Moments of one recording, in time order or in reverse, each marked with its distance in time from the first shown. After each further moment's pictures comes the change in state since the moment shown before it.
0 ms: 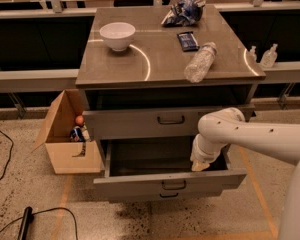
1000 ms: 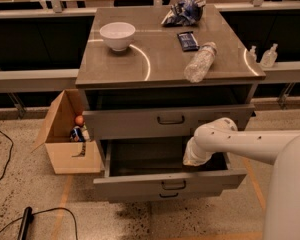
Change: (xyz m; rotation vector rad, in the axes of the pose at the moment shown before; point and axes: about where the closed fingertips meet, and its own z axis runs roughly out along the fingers) arm -0.014 -0.033 0.047 0.131 -0.068 0.051
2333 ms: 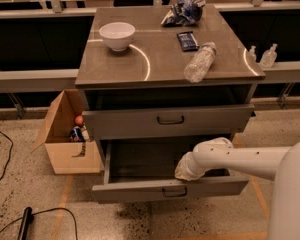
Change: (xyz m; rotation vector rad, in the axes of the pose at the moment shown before) arm -0.022 0.044 0.049 -0.027 -0.129 0.018
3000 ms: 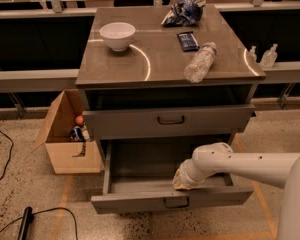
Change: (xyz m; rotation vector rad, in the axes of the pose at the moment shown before) arm -0.009 0.042 0.003 -0.109 -0.038 -0.072
